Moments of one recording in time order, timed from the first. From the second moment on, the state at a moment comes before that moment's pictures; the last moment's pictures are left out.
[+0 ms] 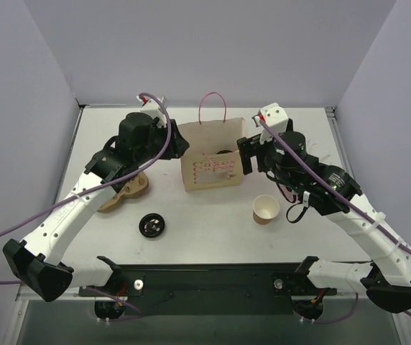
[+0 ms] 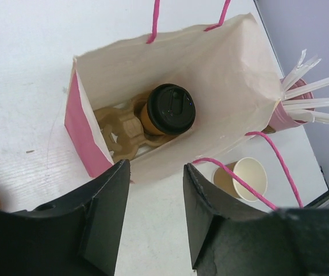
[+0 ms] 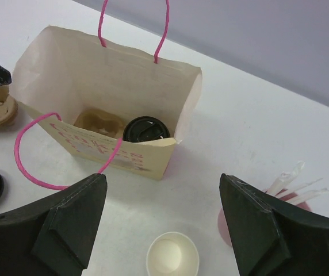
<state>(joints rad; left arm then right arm) -0.59 1.28 1.38 -0.50 -0.02 -0.49 0.81 1.12 1.43 -0.68 0.45 -0.01</state>
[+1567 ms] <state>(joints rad) -0.59 0.81 0.96 -0.21 0.31 -0.51 0.81 0.90 1.31 -0.88 0.35 0.67</state>
